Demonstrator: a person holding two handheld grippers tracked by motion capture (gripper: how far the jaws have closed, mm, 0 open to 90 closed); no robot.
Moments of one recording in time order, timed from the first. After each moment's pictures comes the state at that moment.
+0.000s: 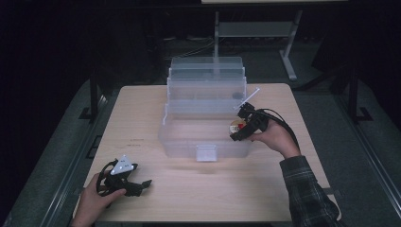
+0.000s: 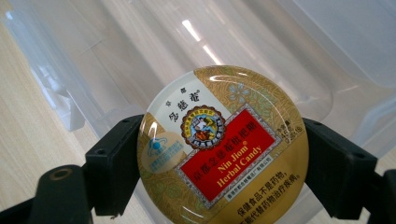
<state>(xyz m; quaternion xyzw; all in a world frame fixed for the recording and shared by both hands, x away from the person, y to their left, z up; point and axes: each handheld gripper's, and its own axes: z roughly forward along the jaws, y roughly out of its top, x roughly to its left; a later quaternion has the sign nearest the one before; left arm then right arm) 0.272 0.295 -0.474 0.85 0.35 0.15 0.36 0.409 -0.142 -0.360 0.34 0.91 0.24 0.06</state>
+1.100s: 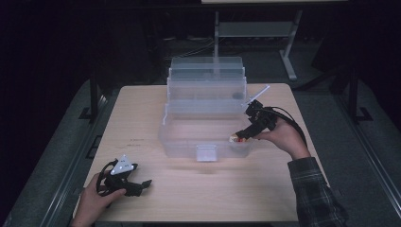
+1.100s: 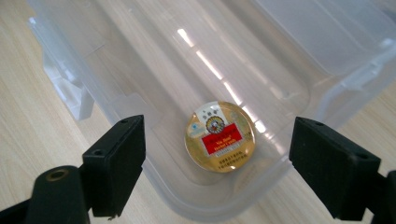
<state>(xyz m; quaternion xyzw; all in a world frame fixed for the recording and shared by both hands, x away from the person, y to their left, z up) 0.272 0.295 -0.474 0.85 0.35 0.15 0.36 0.397 -0.162 -0.340 0.34 0.90 0.25 0.08</state>
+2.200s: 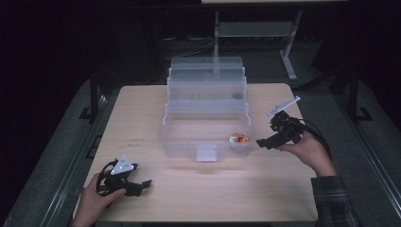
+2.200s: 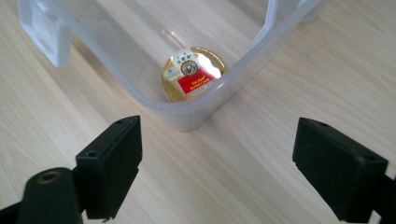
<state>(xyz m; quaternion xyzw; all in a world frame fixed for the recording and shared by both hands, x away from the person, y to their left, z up) 0.272 0.295 -0.474 0.85 0.35 0.15 0.36 0.360 -0.221 -0.352 0.38 0.88 0.27 0.10</state>
